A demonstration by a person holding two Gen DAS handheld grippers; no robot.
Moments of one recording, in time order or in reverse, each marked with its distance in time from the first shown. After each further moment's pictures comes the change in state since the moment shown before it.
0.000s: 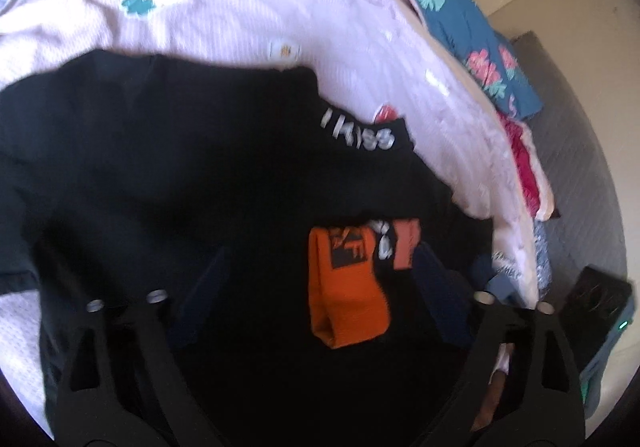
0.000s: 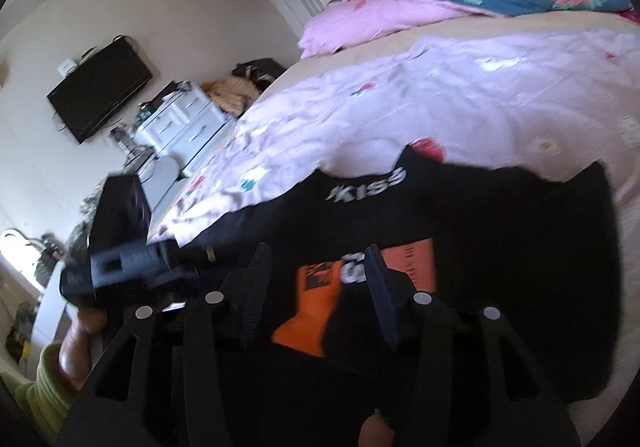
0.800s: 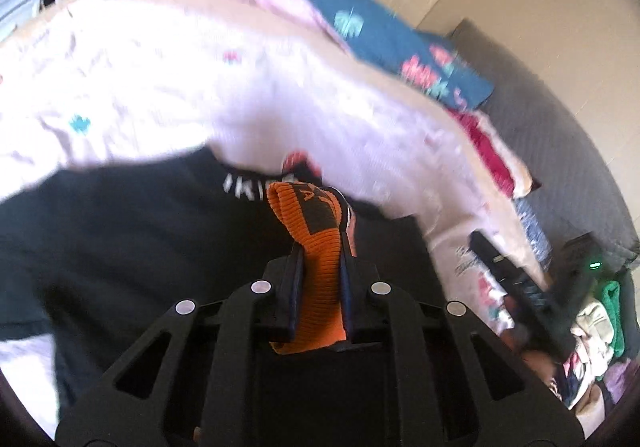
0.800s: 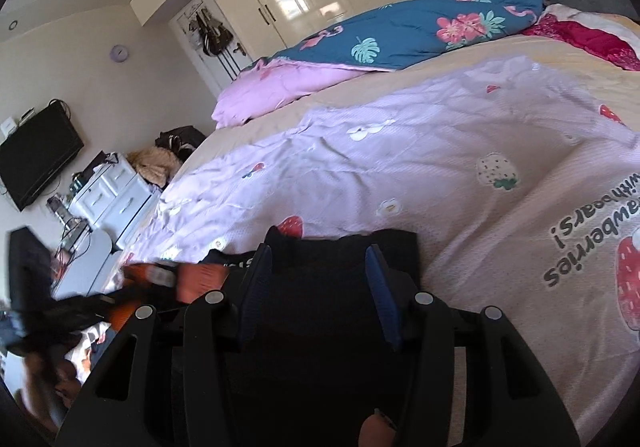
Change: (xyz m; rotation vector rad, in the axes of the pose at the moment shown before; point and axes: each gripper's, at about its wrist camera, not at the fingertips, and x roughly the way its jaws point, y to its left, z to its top) left arm -0.060 -0.081 -0.009 0.256 -0.204 -0.064; right arm -0.078 -0.072 0.017 0.126 -0.217 -0.262
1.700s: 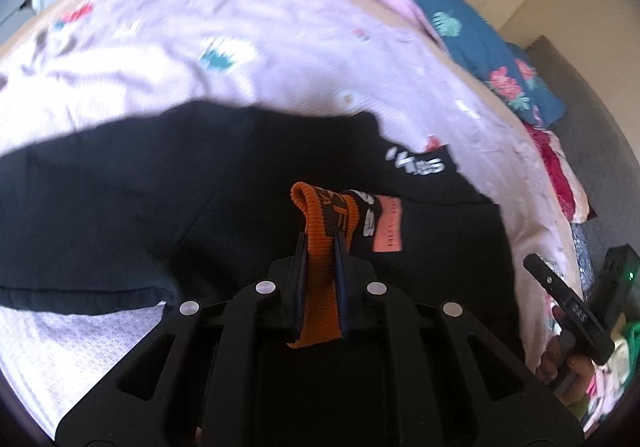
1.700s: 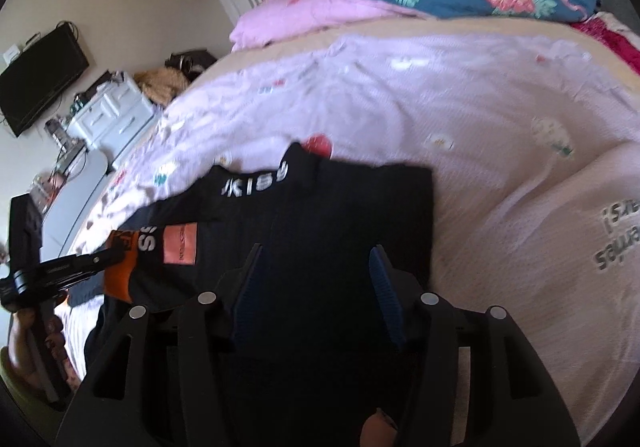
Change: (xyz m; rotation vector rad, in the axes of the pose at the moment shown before) left arm -0.002 0.117 -0.035 -0.177 0.069 0.228; right arm 0.061 0.036 -0.038 -0.163 0.264 0.005
